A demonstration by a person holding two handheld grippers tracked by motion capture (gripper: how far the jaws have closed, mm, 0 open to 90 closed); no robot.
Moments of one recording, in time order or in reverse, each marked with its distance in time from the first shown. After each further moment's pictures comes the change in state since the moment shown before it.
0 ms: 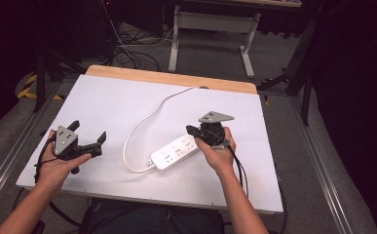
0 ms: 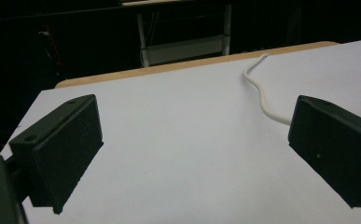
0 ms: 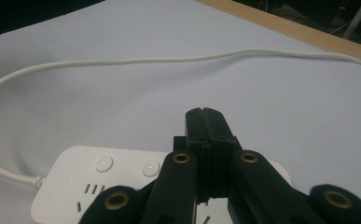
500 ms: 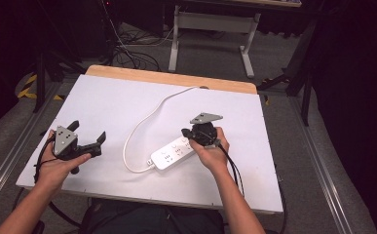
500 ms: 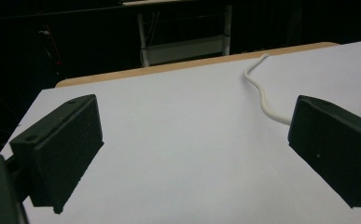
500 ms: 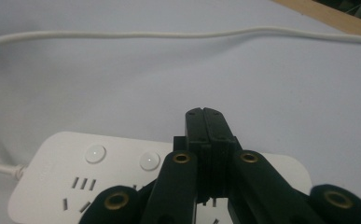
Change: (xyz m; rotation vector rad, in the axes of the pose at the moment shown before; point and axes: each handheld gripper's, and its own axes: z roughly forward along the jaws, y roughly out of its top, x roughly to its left) left arm 0.001 0.000 -0.001 0.001 0.000 -0.001; right arm 0.006 -0.003 0.024 0.093 -0.014 -0.039
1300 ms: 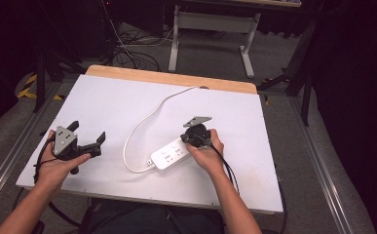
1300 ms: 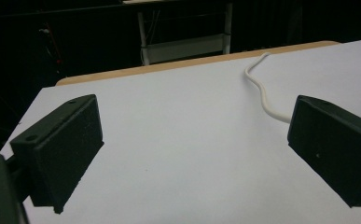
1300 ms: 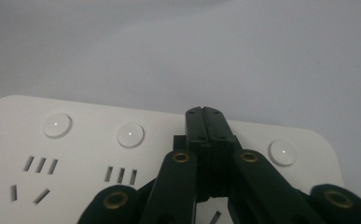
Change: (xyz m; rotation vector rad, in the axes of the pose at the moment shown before) left arm 0.001 -0.001 0.000 0.005 0.000 -0.006; right arm 0.002 -0.010 0.027 0.142 -0.033 -0.027
